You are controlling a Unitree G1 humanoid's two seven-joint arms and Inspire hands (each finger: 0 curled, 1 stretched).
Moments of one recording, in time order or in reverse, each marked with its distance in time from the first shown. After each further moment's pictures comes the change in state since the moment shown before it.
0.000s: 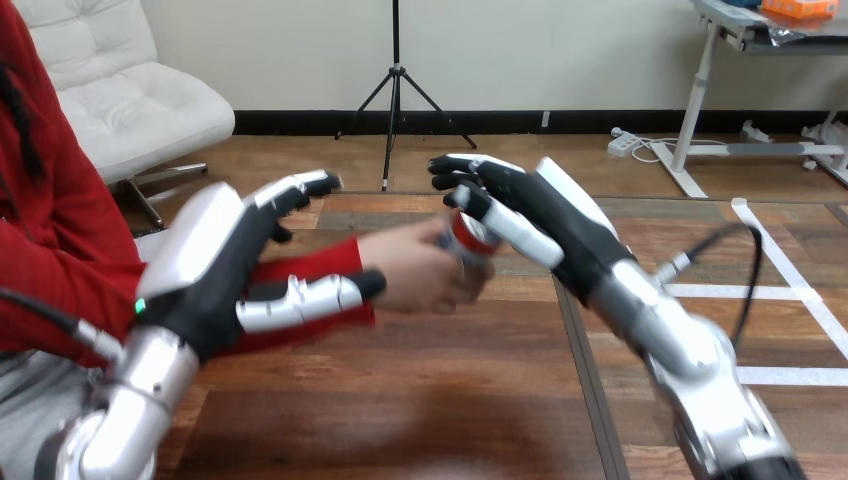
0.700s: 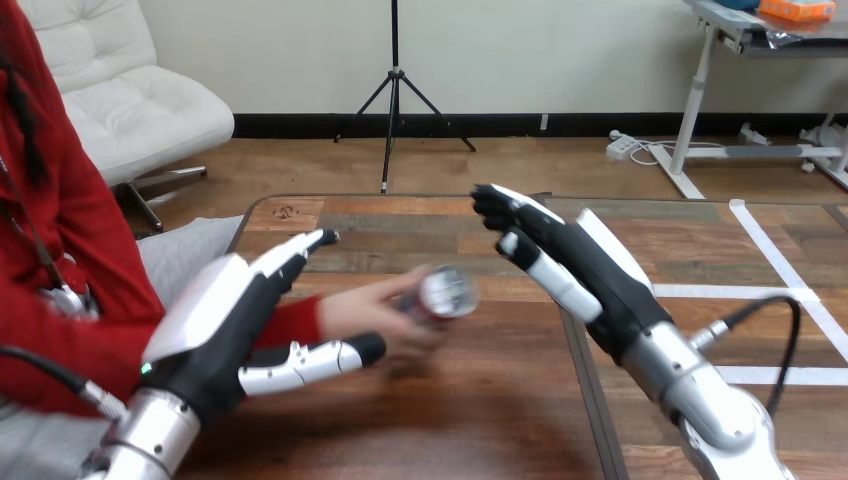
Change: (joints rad) left arm 0.111 -0.010 -0.014 -0.001 0.016 -0.022 -0.019; right arm 0.182 -0.024 -0.035 -0.109 0.053 -0.003 0.001
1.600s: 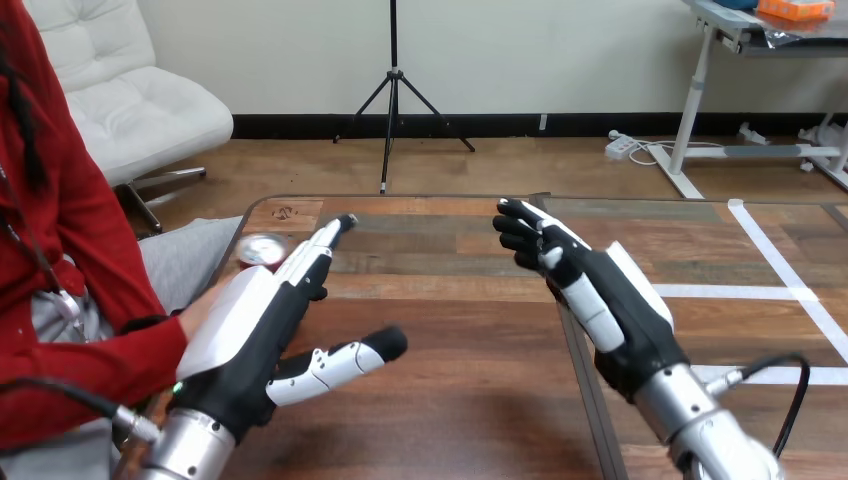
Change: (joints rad) left arm 0.021 -0.101 -0.028 0.030 -0.007 -0.097 0.091; right arm 0.123 0.044 -0.022 -0.084 0.132 0.009 0.010
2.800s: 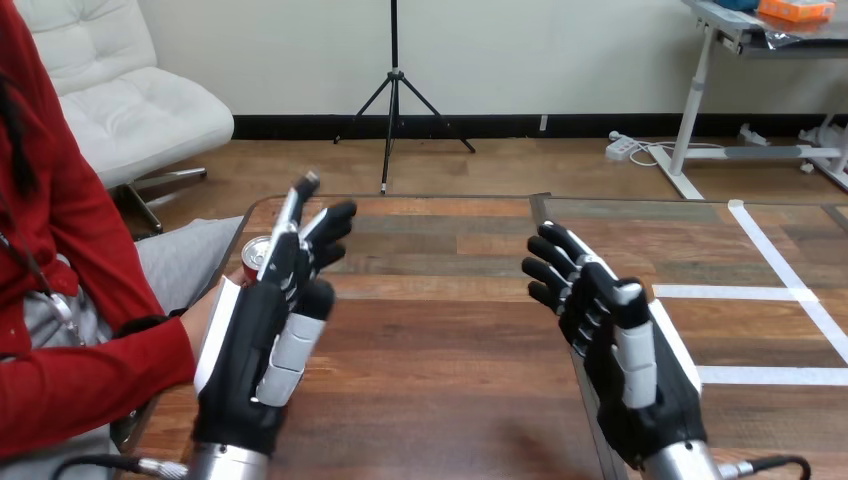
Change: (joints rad) left arm 0.034 -0.247 -0.003 0.142 -0.445 -0.306 -0.047; right arm 0.253 0.139 -0.031 -0.180 0.155 -0.042 -0.007
